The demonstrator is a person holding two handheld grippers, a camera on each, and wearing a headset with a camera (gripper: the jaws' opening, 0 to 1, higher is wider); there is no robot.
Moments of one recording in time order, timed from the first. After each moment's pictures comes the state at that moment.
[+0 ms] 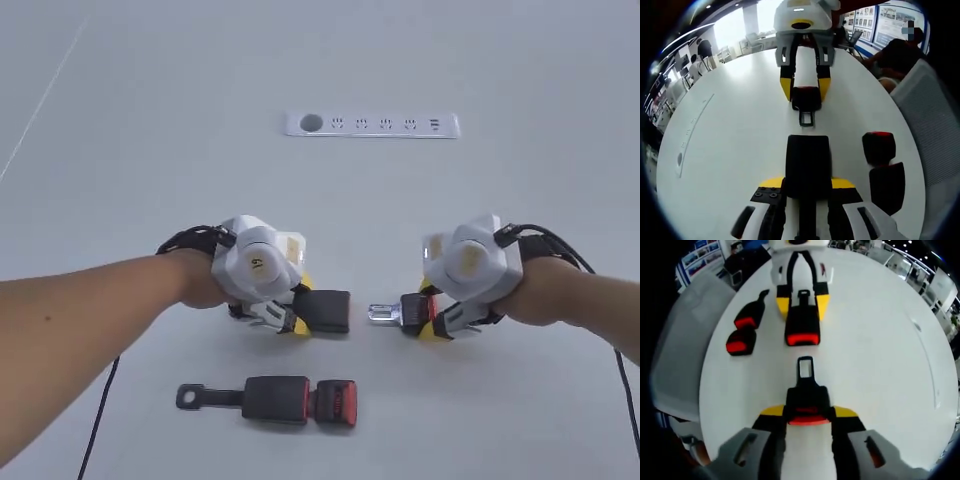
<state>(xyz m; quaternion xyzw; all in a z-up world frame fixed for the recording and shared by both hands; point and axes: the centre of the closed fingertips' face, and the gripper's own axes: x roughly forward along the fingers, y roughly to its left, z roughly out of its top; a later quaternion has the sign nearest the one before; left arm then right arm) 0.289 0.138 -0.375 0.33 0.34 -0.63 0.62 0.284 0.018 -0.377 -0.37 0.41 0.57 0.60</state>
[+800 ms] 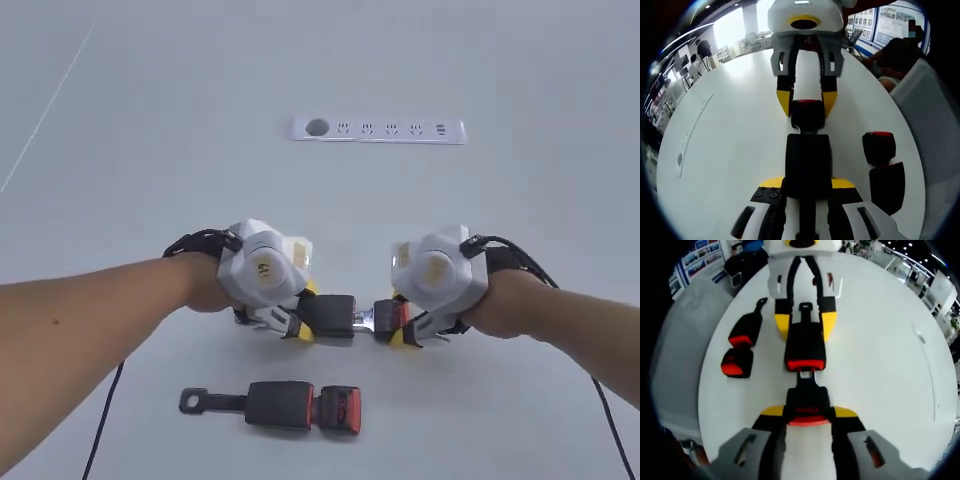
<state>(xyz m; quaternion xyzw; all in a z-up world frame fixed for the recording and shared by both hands) 0.290 0.138 -0.375 0.33 0.34 -0.63 0.62 0.283 0.057 -0.376 -0.37 0.40 0.58 0.61</state>
